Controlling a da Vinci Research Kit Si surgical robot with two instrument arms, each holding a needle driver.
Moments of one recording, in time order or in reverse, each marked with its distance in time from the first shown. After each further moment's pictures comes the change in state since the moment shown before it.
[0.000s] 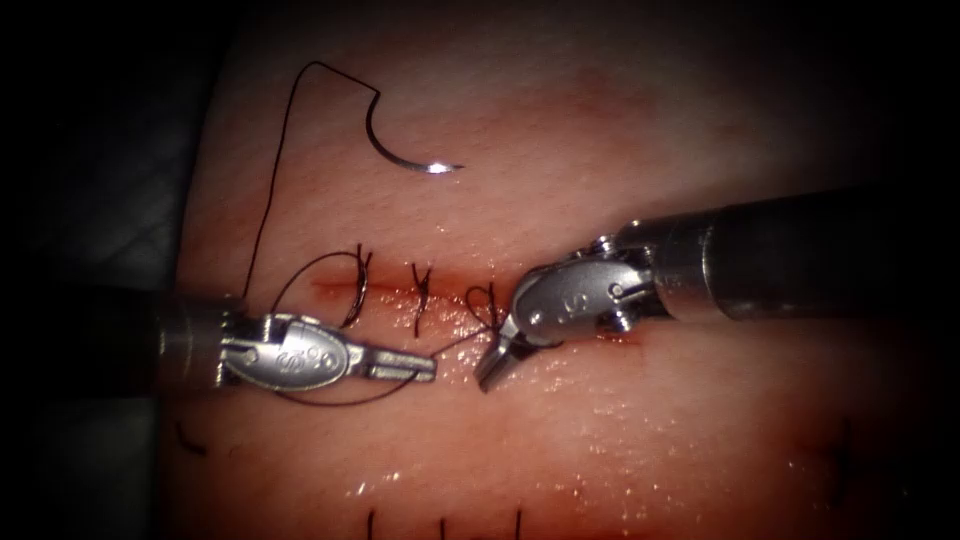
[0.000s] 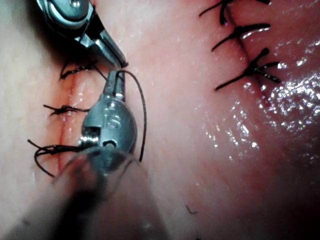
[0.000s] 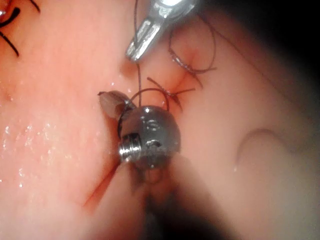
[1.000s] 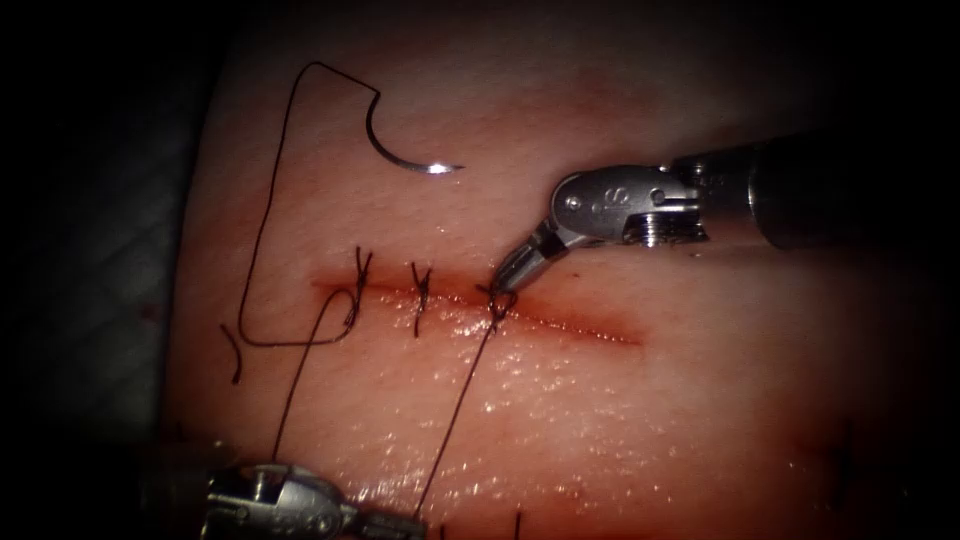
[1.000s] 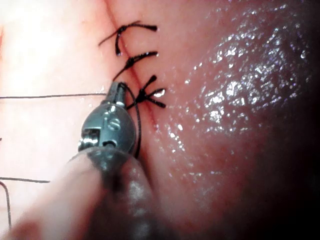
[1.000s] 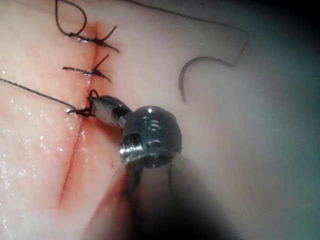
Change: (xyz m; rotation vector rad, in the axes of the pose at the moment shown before) right arm -0.004 0.004 -0.007 -0.223 0.280 0.415; left arm 0.005 0.012 0.001 -0.140 -0.072 0.016
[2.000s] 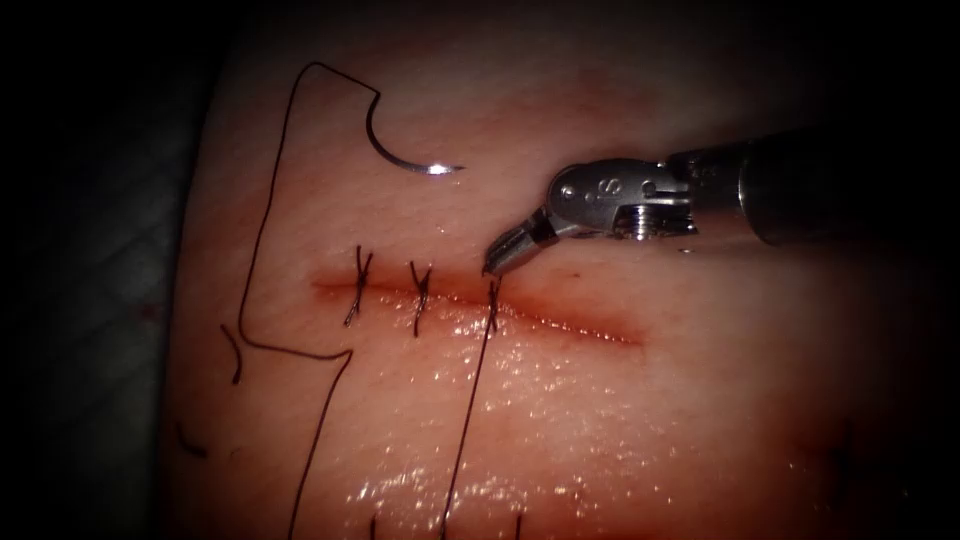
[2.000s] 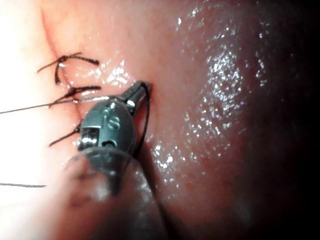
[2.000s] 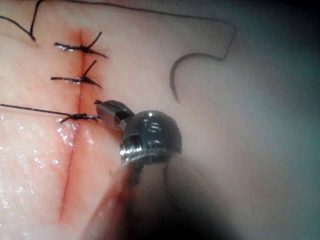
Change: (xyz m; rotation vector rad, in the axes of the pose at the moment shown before) right arm 0.000 0.002 0.000 -0.181 0.039 0.096; left arm 0.004 0.008 0.003 -0.516 0.119 0.055
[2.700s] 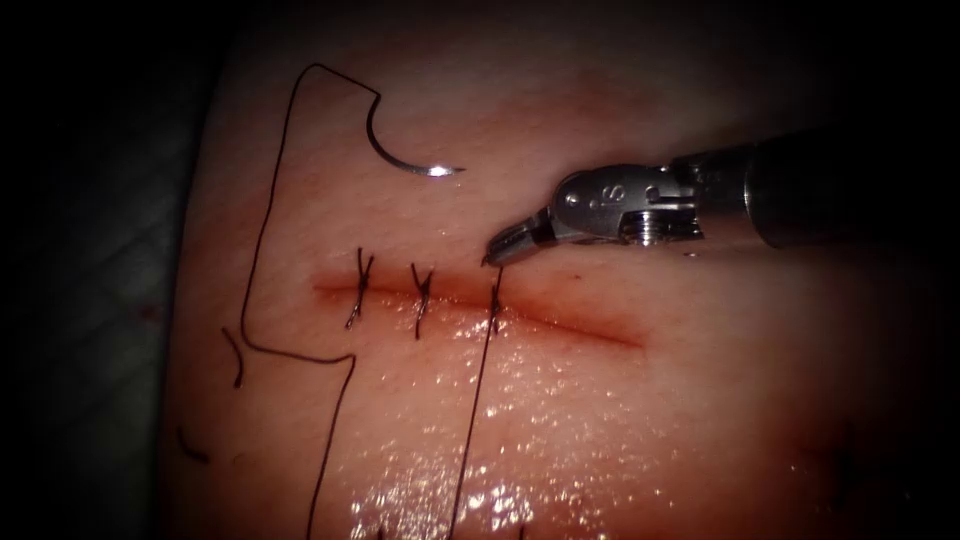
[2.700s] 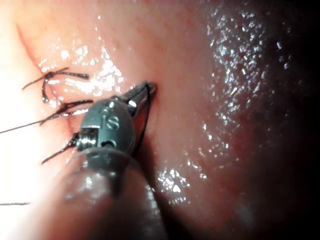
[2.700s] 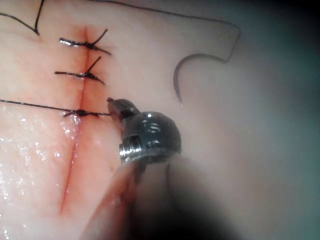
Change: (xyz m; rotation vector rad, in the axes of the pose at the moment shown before) right arm 0.000 -0.001 0.000 -0.171 0.014 -0.061; left arm 0.001 0.001 0.003 -0.146 -0.034 0.080
